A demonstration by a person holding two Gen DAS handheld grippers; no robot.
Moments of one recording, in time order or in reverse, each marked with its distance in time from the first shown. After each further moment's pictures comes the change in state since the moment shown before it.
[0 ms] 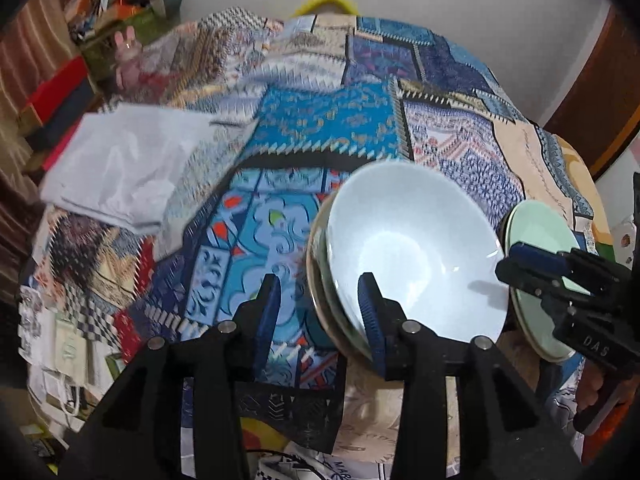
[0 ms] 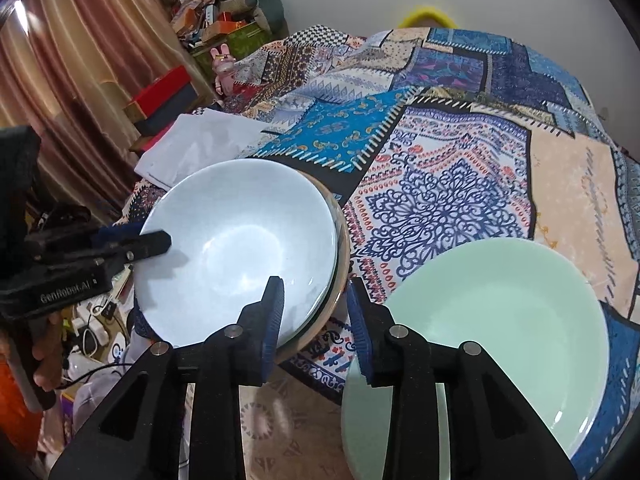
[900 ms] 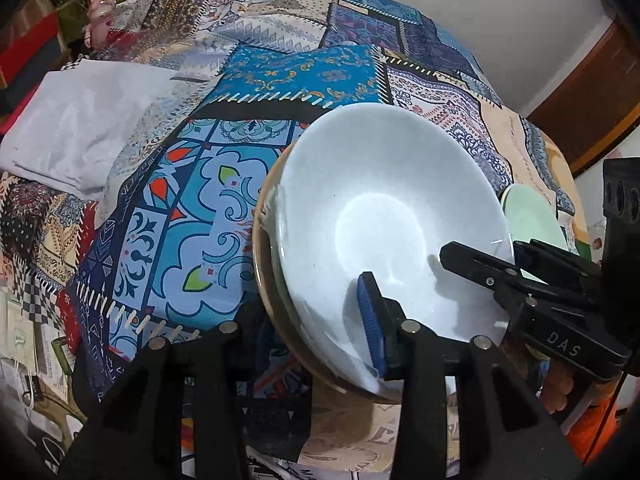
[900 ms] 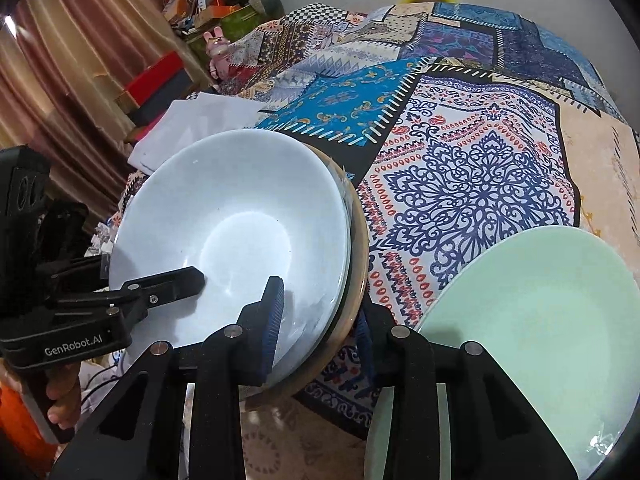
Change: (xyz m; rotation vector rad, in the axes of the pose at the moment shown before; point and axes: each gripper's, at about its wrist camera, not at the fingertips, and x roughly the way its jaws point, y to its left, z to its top) left arm 0.040 -0.004 -0.013 -0.052 0.079 -0.136; right arm 0.037 0.002 0.000 0.031 0.054 0.019
